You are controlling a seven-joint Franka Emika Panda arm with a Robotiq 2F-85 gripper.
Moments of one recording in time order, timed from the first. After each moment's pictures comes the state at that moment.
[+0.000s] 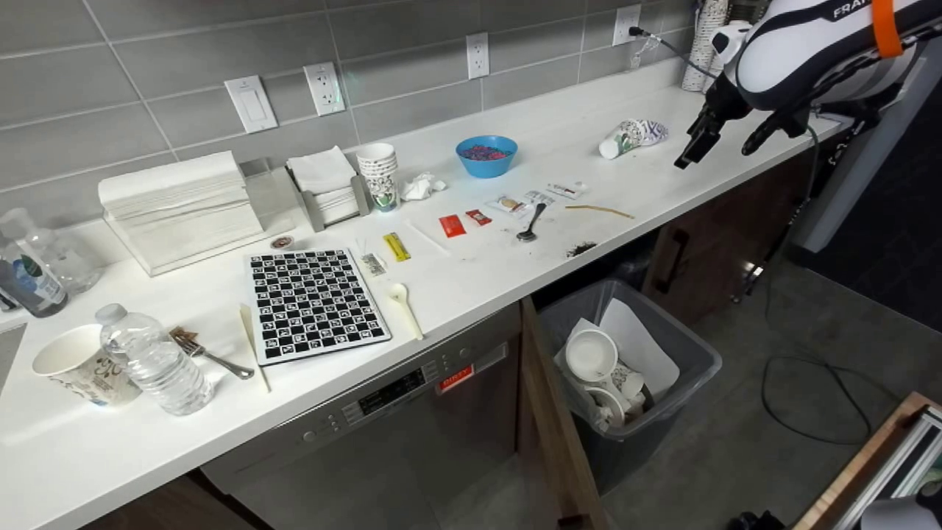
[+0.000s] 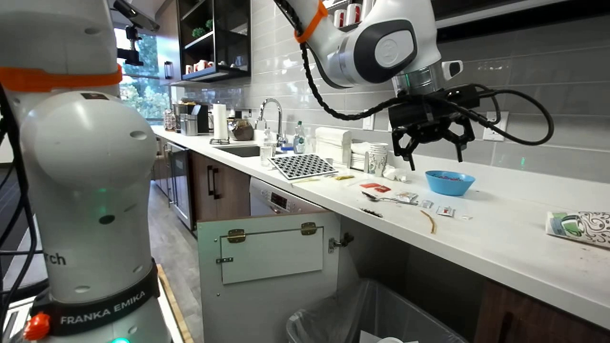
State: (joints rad) arm 0.14 -0.12 -0.46 -2.36 -0.01 2.74 -0.87
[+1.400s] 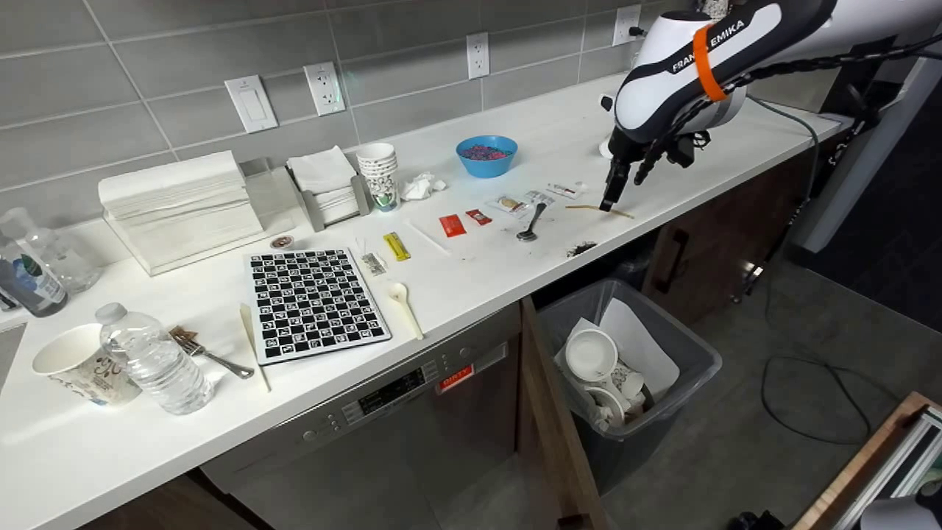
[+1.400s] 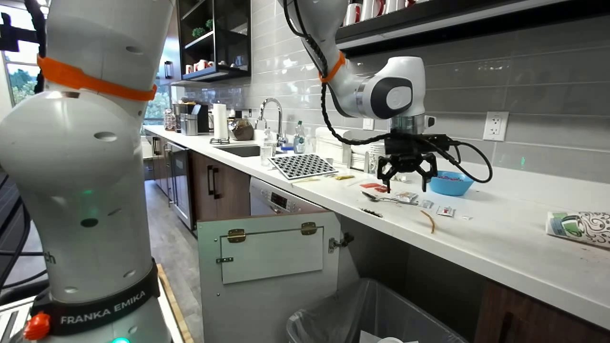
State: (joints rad) arm -0.08 0.28 -0.06 -2.02 0.07 2.54 -0.88
